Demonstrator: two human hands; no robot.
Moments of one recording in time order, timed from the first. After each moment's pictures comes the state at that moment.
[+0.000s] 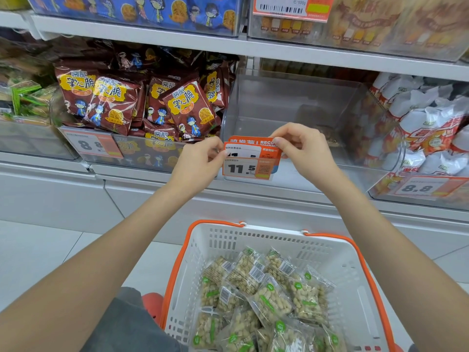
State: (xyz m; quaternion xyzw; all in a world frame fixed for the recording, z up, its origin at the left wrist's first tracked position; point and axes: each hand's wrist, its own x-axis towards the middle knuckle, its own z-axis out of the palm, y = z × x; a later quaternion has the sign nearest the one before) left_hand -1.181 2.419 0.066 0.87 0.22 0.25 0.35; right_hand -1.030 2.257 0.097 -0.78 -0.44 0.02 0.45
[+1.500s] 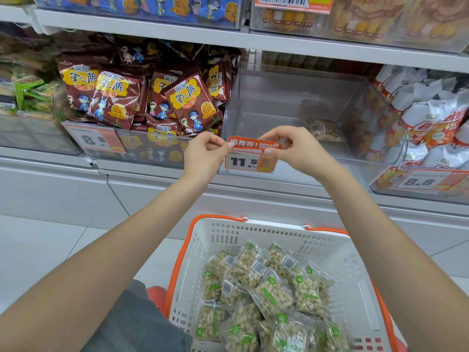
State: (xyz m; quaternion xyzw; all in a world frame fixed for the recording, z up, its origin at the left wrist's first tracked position) left_hand -1.165 2.406 0.064 0.70 0.34 0.30 0.55; right_hand -1.036 2.265 0.101 -0.82 -0.44 0.11 0.34
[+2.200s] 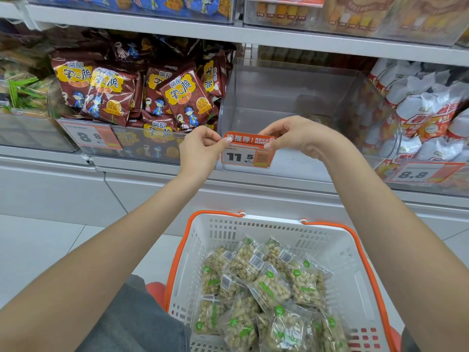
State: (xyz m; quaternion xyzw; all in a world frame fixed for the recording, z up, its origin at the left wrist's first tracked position) left_hand -1.167 2.403 0.065 0.73 0.34 0.32 0.50; right_hand -1.024 2.271 0.125 -0.82 -0.37 0.28 0.33
